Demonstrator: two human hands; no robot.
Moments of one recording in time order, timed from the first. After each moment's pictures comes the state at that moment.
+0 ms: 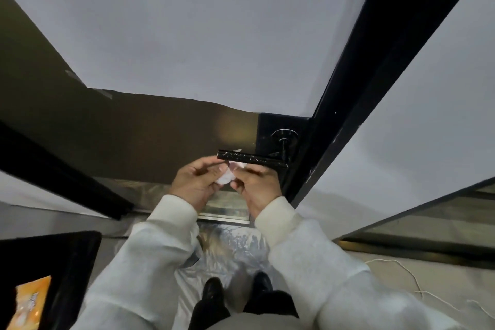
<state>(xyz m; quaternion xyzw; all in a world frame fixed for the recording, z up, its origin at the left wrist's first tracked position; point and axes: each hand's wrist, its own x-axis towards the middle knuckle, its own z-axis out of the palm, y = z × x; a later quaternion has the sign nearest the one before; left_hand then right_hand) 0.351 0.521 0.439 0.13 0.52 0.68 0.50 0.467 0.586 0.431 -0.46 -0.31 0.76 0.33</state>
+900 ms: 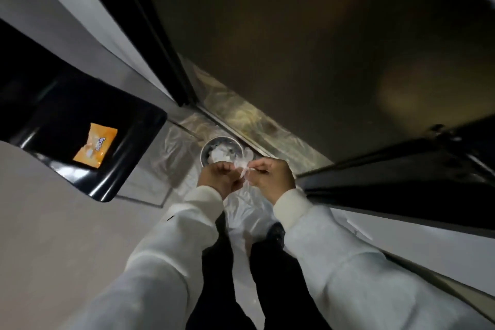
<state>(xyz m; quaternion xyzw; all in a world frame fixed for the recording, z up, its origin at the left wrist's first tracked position) 0.284 0.376 0.209 -0.23 0.65 0.60 0.41 0.363 0.495 0.230 -0.40 -0.68 0.62 -0.05</state>
